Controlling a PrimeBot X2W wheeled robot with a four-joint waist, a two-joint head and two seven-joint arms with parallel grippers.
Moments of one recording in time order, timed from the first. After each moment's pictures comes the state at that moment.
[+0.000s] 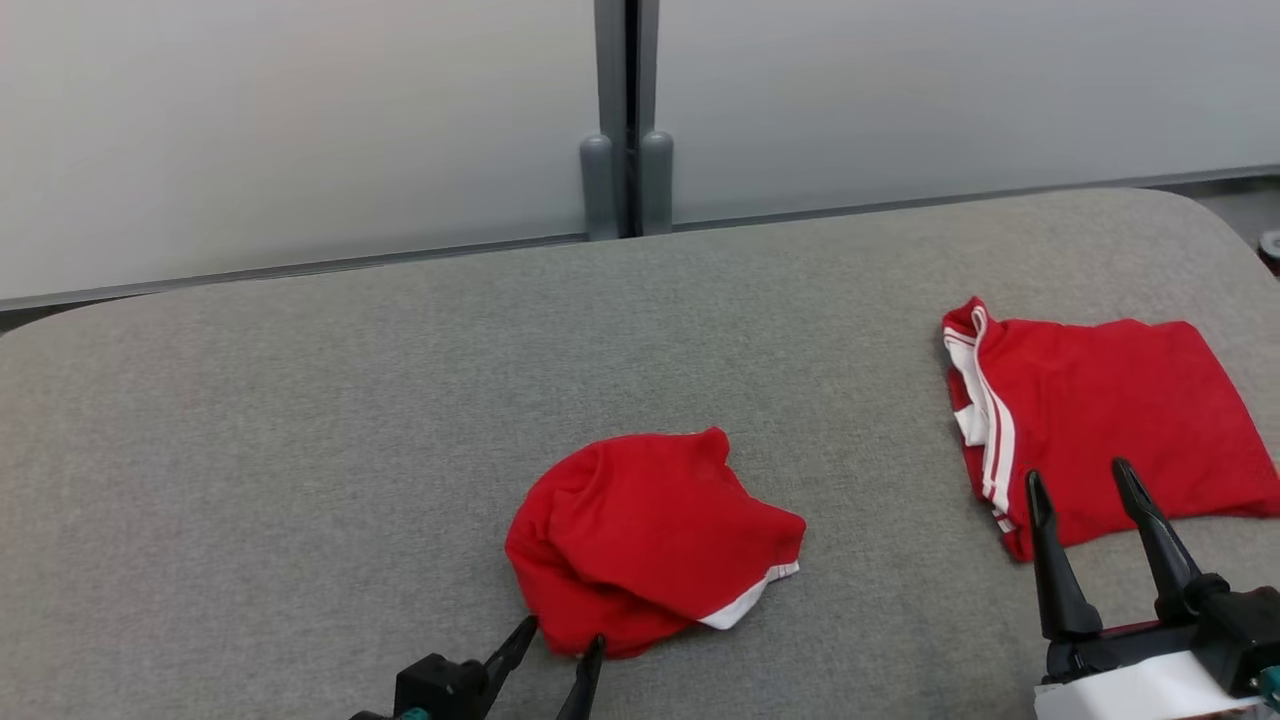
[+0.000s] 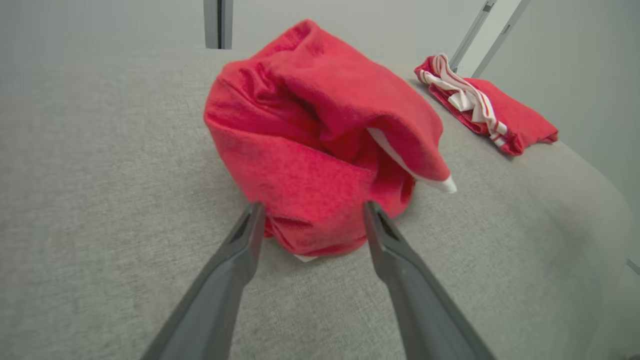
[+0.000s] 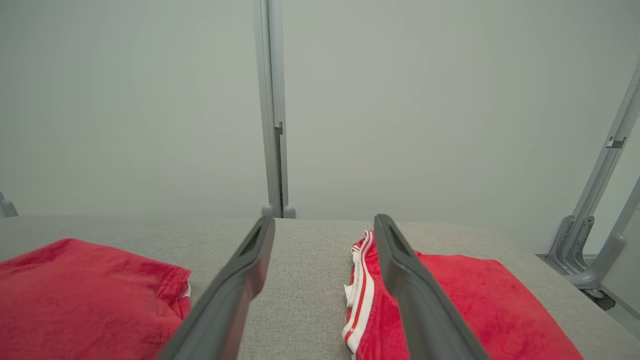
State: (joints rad) left arm 0.07 0.05 -0.36 0.26 -0.30 -0.13 -0.12; right arm 0.05 -0.05 -0.04 0.03 0.08 0.13 -0.26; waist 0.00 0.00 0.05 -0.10
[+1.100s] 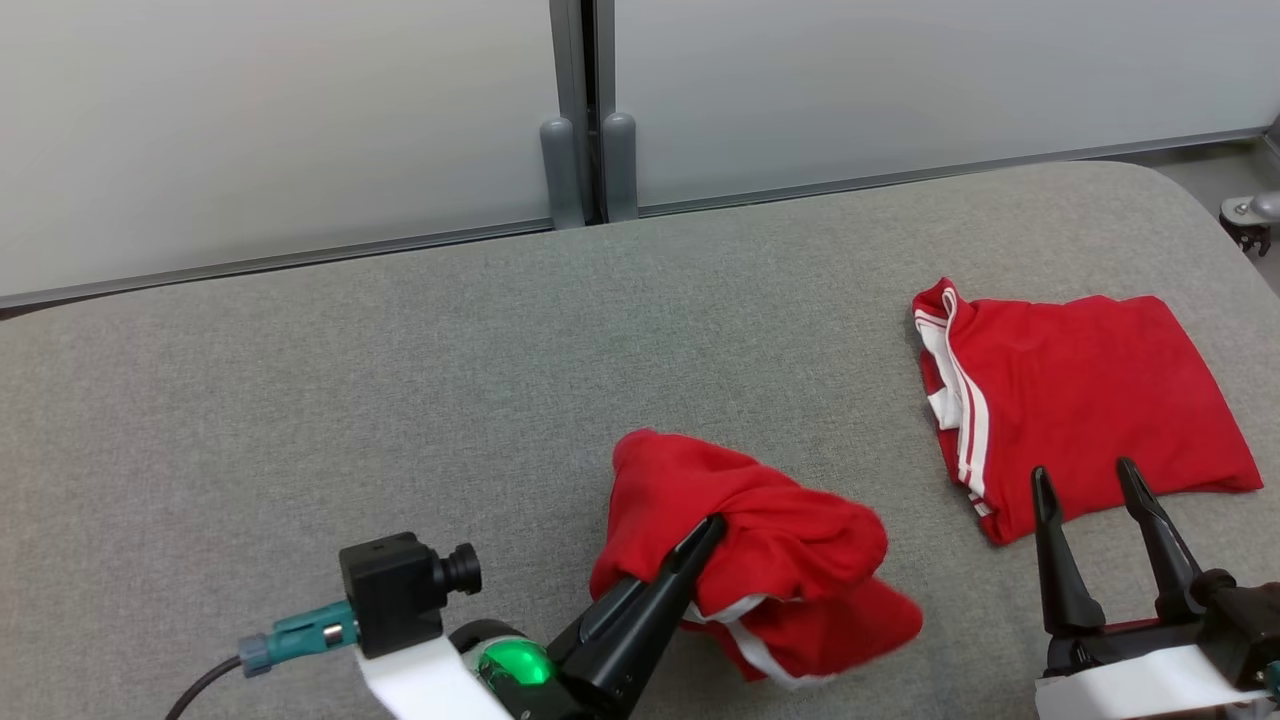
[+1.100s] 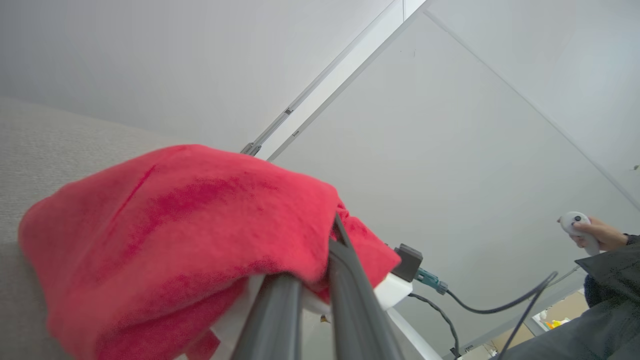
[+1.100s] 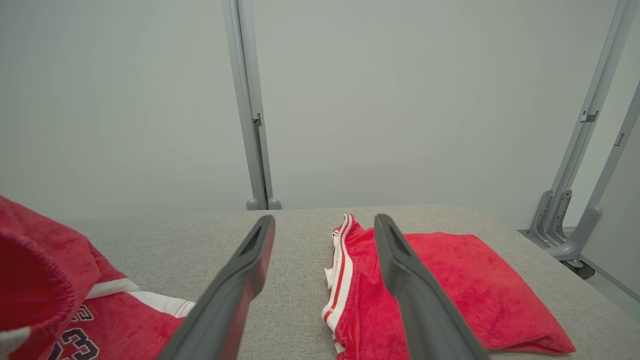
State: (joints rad) left arm 0.09 0.06 -0.44 -0.50 -0.97 -0.03 0.35; right arm 0.03 -0.05 -0.03 0.05 0.12 0.13 -0.26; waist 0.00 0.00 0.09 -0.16
